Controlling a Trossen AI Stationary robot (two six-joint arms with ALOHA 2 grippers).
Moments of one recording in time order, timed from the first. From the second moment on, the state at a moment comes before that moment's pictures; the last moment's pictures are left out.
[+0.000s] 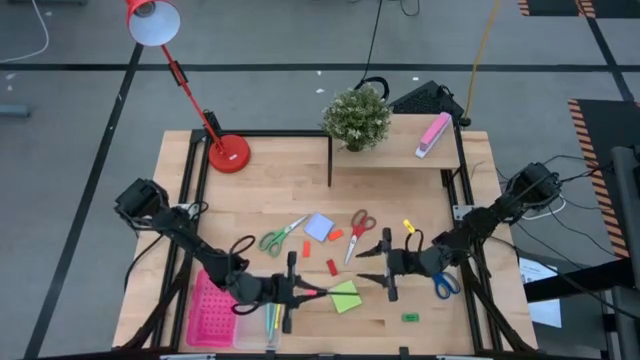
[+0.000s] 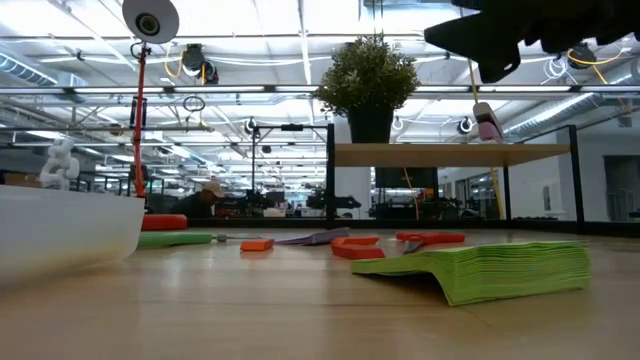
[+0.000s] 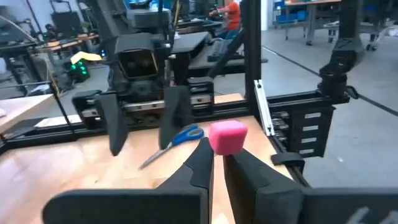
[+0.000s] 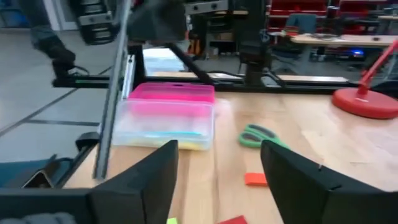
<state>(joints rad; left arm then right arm) -0.63 1.71 0.96 0.68 -0.56 0.06 0.61 1.44 0.45 0.84 0.55 0.09</state>
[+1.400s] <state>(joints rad) -0.73 1.39 0.95 -0.34 -0.10 -0.90 0.64 1.44 0.45 0.63 0.52 0.17</state>
